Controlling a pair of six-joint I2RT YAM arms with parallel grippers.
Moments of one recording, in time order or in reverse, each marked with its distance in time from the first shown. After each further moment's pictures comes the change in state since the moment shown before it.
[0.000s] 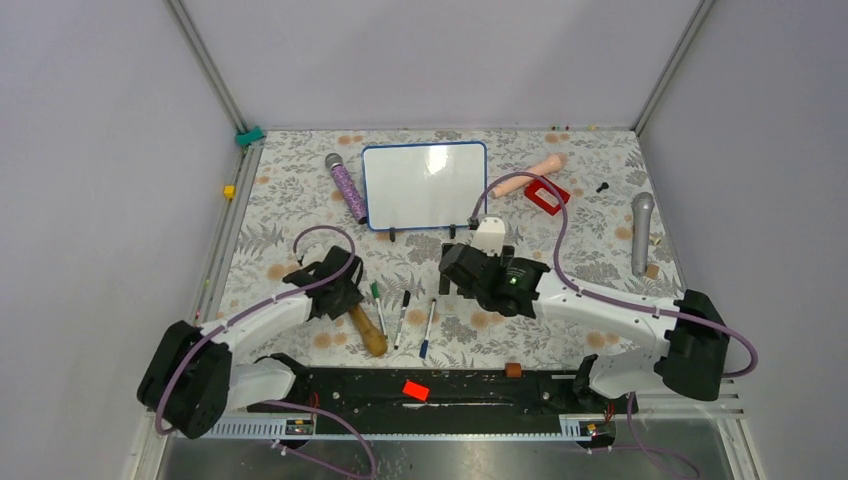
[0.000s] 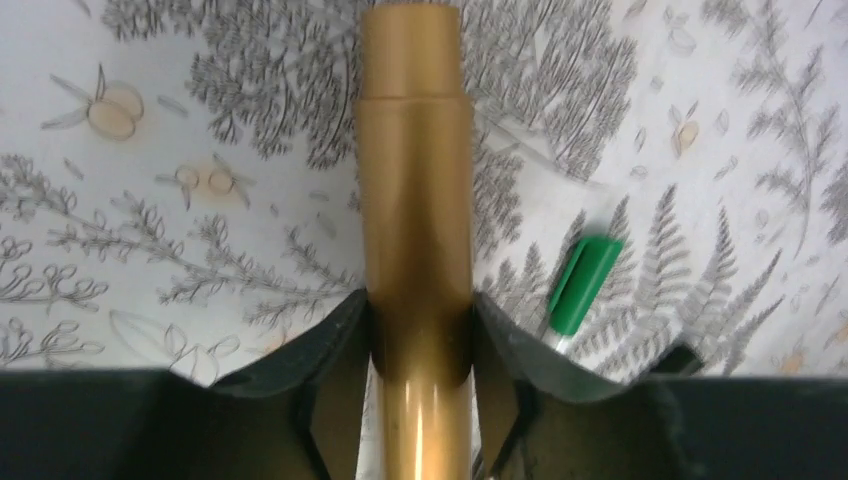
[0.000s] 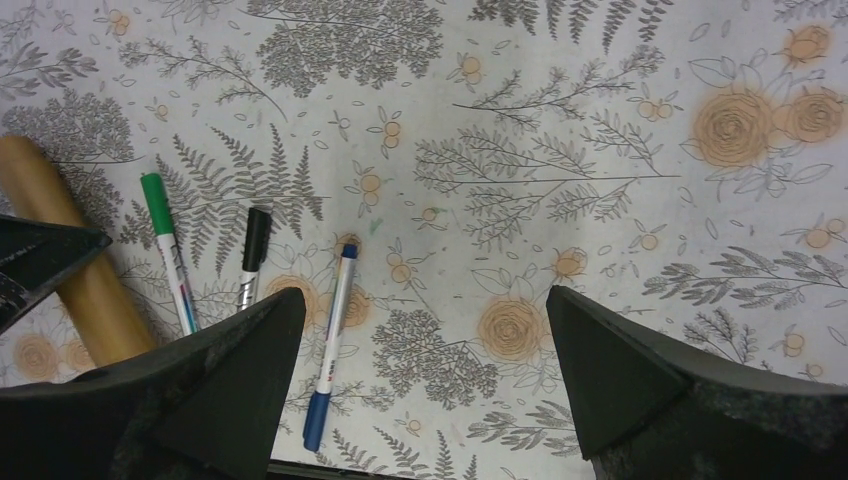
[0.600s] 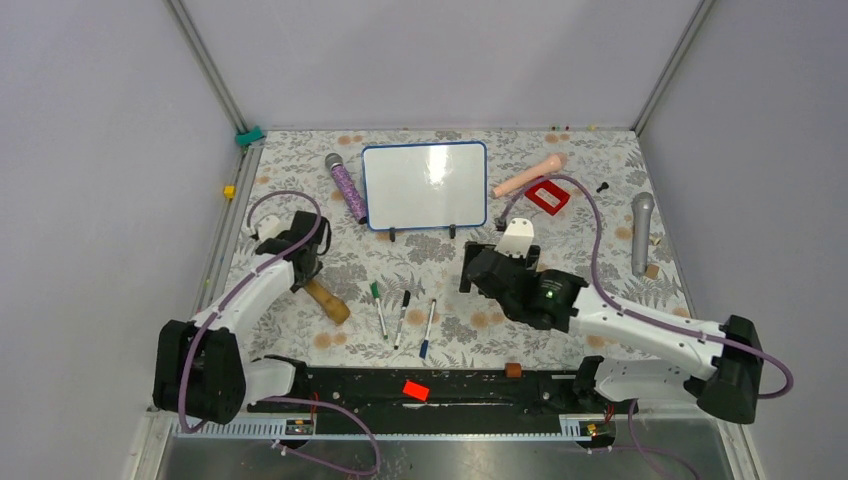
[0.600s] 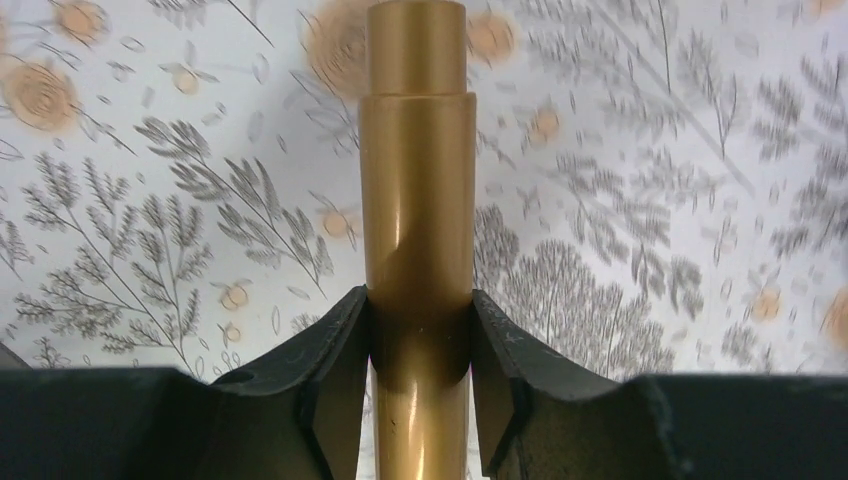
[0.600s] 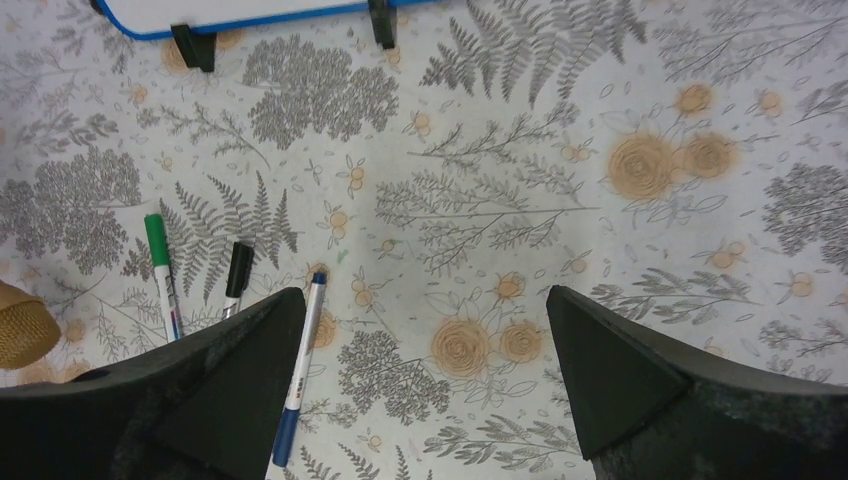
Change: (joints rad) left arm 0.262 0.090 0.226 -0.197 -0.266 0.109; right arm 0.002 -0.187 -0.105 0.008 0.103 -0.029
